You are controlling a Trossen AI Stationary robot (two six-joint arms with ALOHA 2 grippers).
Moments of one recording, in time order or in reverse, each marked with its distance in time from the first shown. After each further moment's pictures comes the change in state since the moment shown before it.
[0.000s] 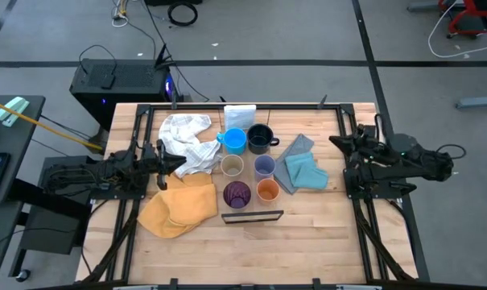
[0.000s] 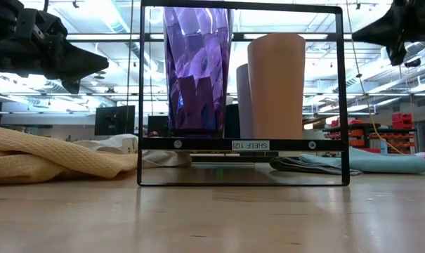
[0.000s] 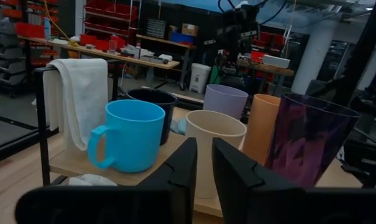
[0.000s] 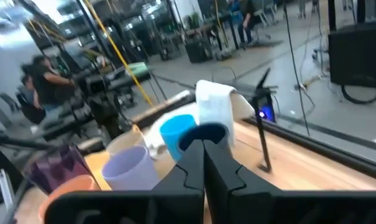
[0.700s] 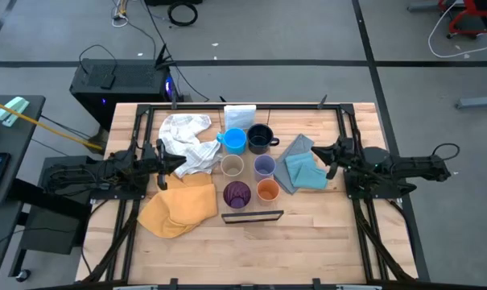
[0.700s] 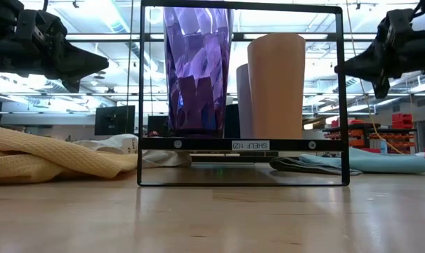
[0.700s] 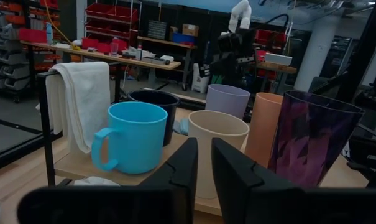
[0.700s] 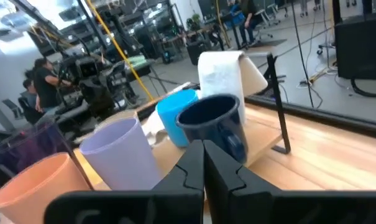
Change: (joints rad) left arm 0.000 0.000 0.000 -0.002 -0.006 0.029; right arm 0.000 -0.001 -0.362 0.387 0.004 0.018
